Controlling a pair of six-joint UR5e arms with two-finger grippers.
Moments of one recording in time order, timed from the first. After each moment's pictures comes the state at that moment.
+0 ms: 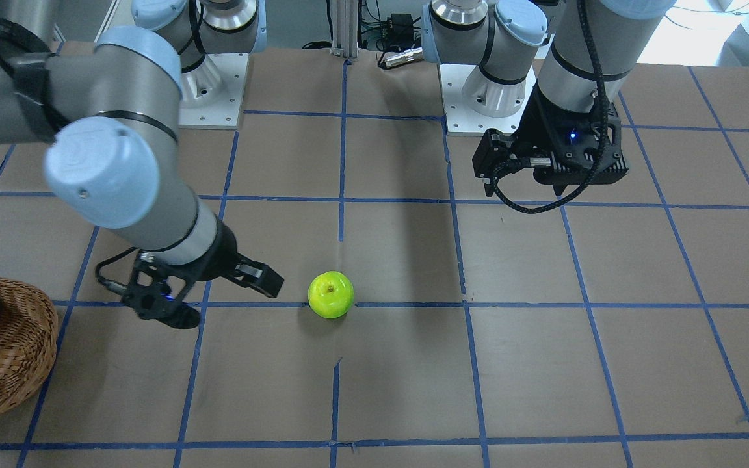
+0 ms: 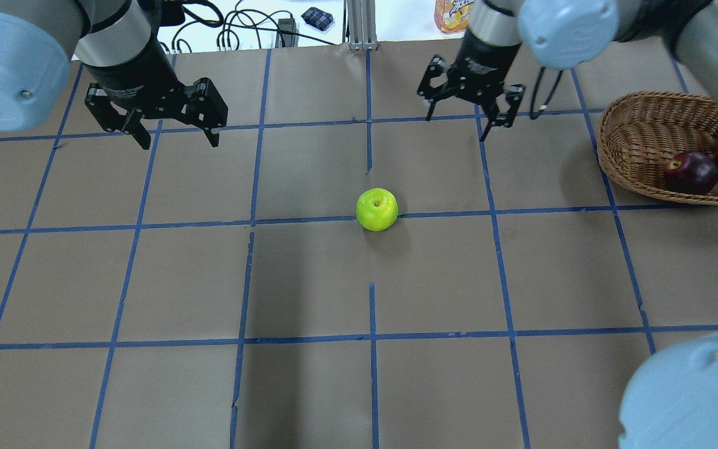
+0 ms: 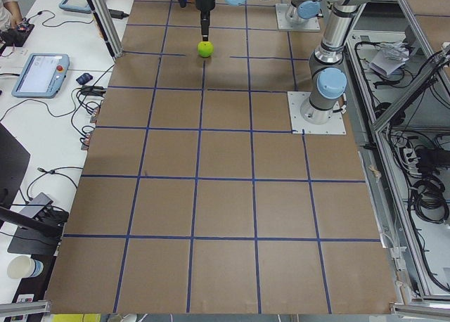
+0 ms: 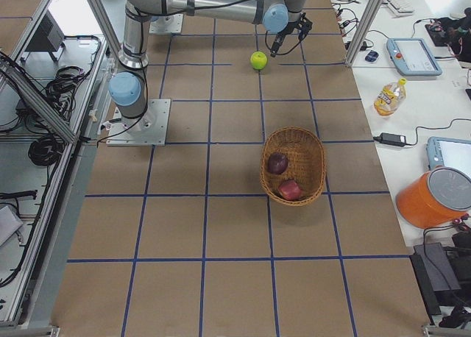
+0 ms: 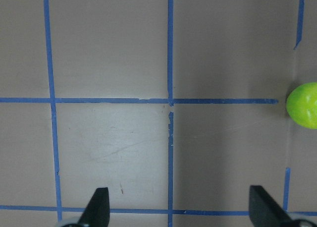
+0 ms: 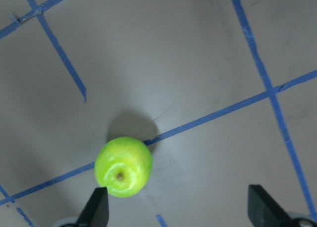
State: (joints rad) left arm -1.59 -1.63 -1.53 -1.55 1.61 -0.03; right arm 1.72 -1.15 1.36 -1.67 -1.40 0.58
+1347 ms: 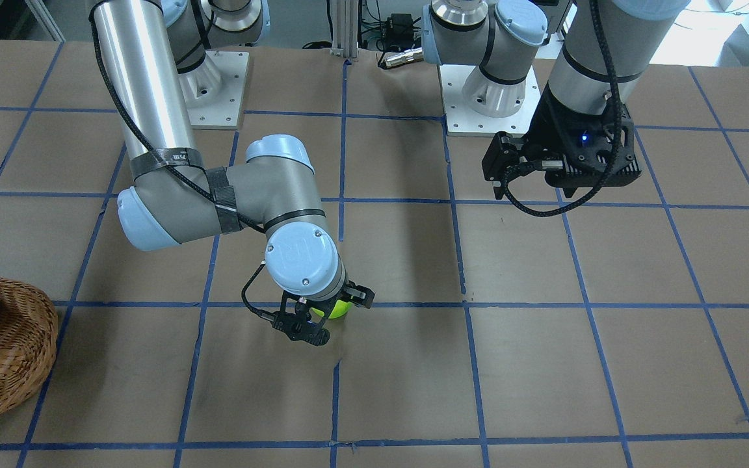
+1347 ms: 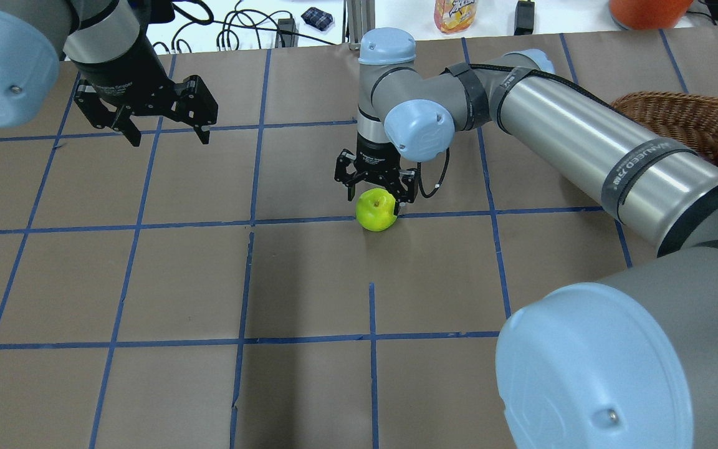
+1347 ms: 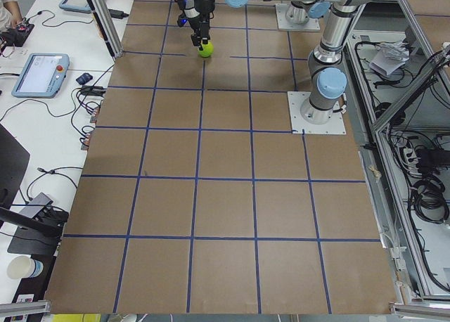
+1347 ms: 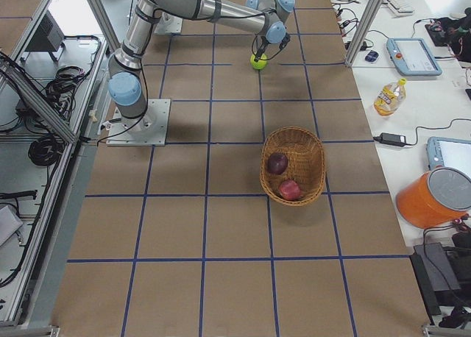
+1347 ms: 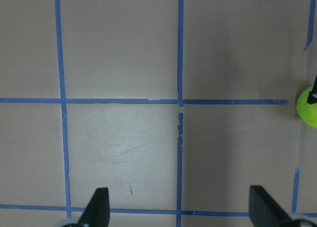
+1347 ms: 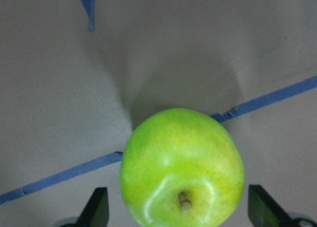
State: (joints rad) left arm -1.57 -1.64 -1.52 -1.54 1.62 -0.02; right arm 1.88 -0.95 1.41 -1.79 -1.40 0.68
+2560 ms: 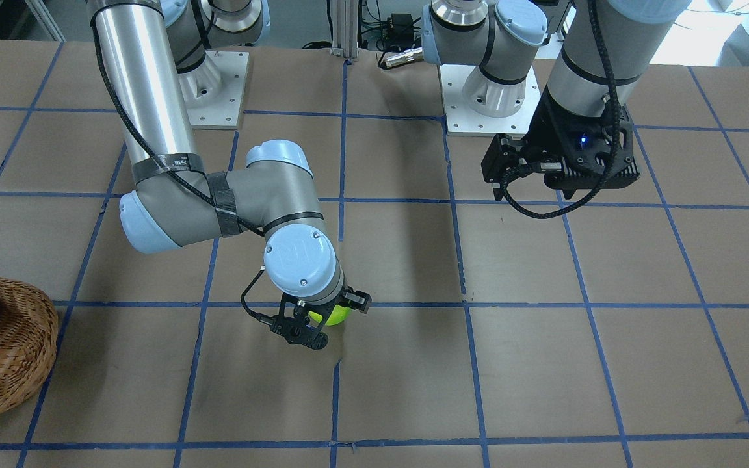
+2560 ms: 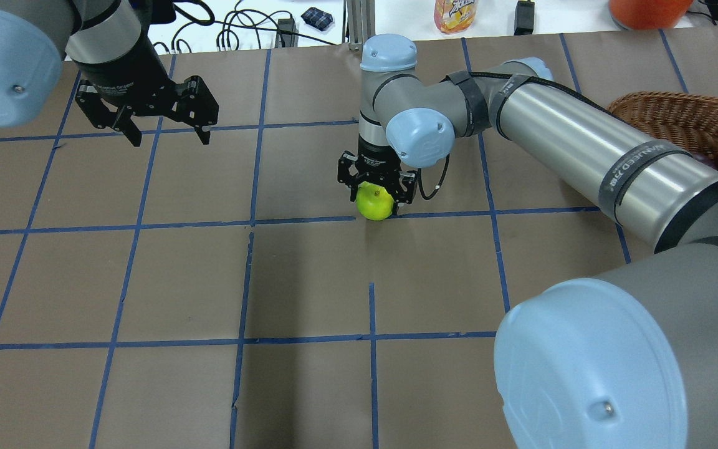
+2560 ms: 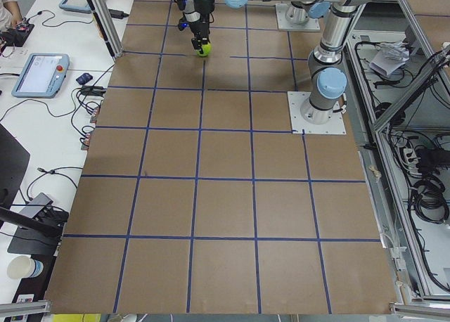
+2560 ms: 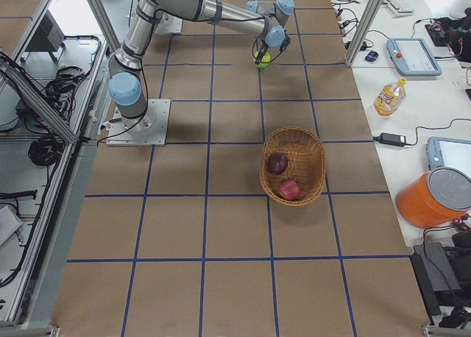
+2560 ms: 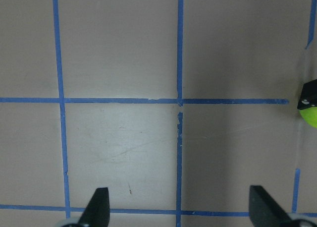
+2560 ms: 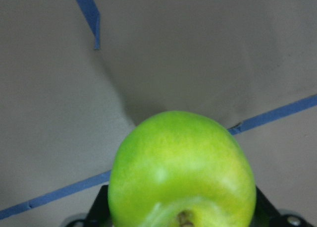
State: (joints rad) left arm -1.58 -1.64 -1.52 -1.54 1.62 -0.02; right arm 1.87 -0.96 1.42 -1.84 -1.41 0.68
